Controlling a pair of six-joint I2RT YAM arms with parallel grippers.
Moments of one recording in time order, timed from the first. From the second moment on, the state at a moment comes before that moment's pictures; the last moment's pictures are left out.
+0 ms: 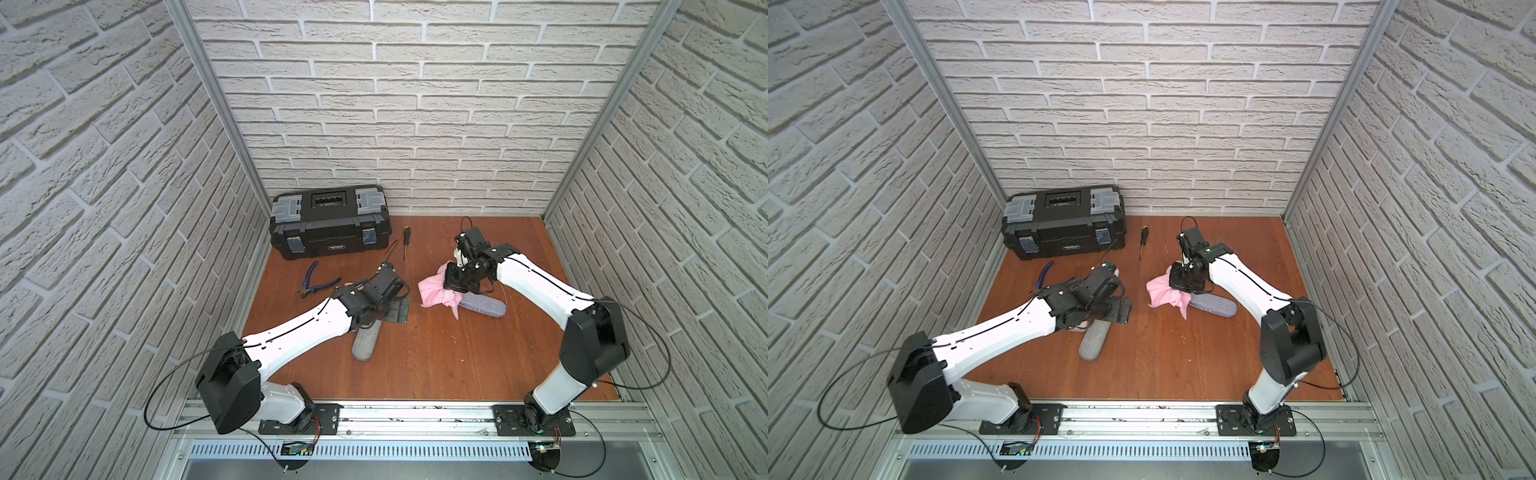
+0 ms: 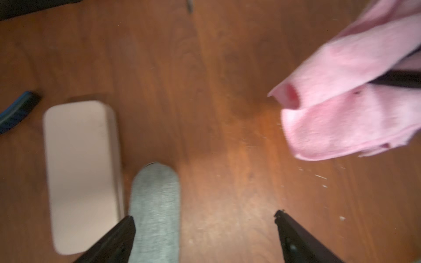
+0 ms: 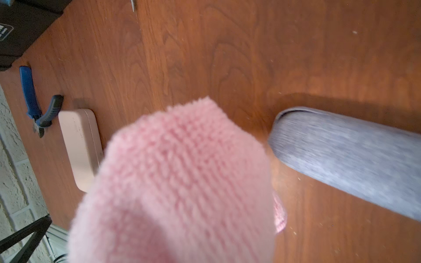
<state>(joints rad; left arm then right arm) -0.79 1.34 0.97 -0.65 -0.19 -0.55 0.38 1.72 1.39 -0.86 -0.19 0.65</state>
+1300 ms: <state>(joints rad) -0.93 1.40 0.73 -0.66 -0.28 -0.63 0.14 1.91 1.40 -0.88 -0.12 0.44</state>
